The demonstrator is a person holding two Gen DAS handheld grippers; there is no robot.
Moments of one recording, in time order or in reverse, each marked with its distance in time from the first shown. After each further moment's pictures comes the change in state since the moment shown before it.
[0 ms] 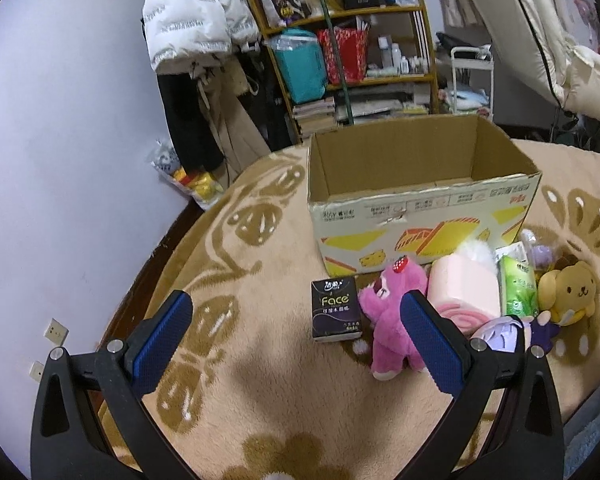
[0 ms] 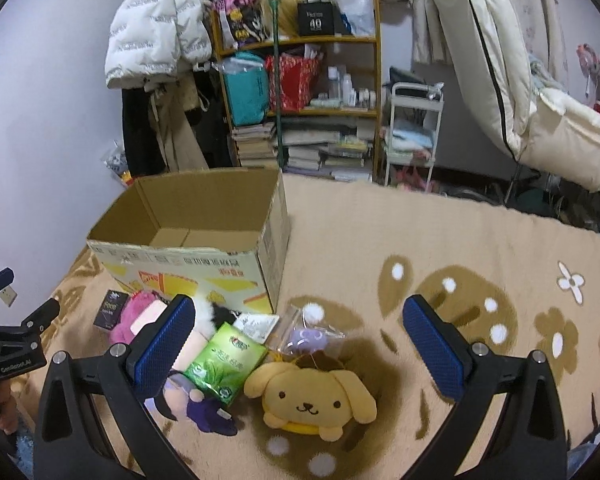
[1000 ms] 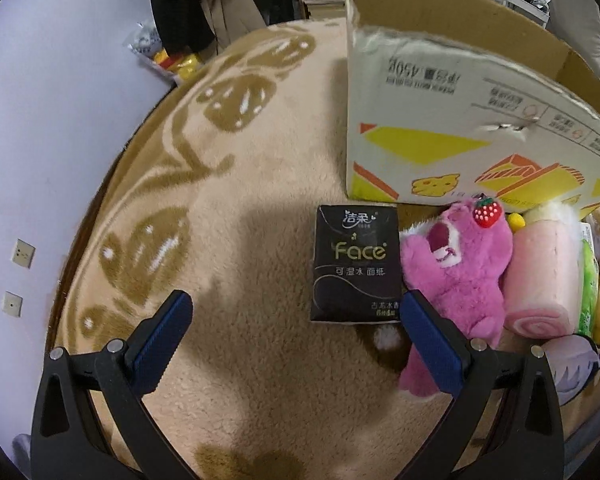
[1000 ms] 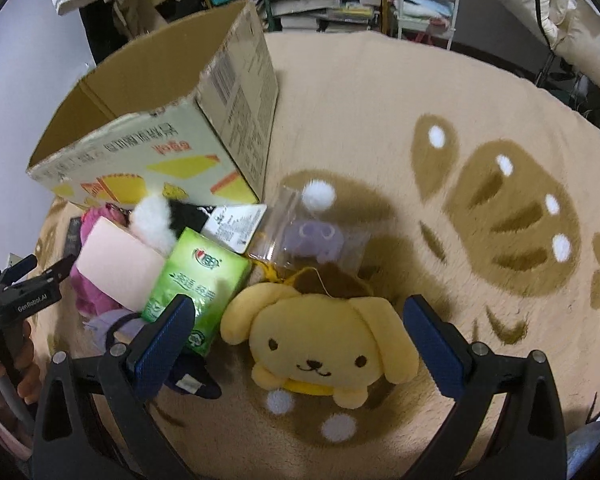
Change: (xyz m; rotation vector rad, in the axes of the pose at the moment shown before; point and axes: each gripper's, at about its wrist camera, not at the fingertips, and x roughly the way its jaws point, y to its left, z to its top) left arm 0.130 0.007 -0.018 -0.117 0.410 -0.057; right arm 0.102 -0.012 -0.022 0.081 0.485 0.047
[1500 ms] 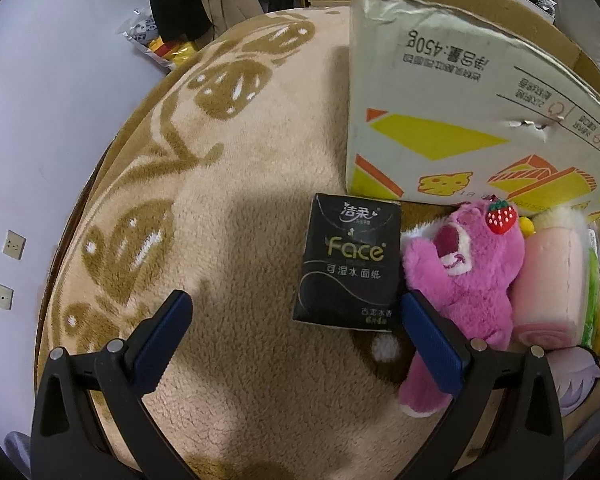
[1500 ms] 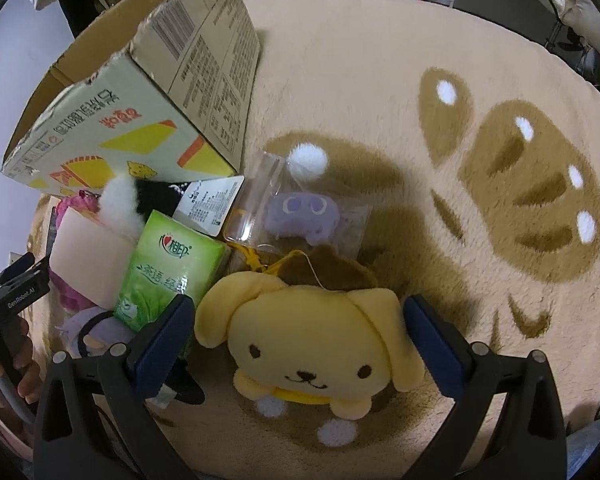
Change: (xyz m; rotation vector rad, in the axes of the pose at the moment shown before) left arm 0.017 0.003 0.004 -0.021 0.032 -0.029; right arm 0.040 -0.020 0.007 0.037 0.109 0.018
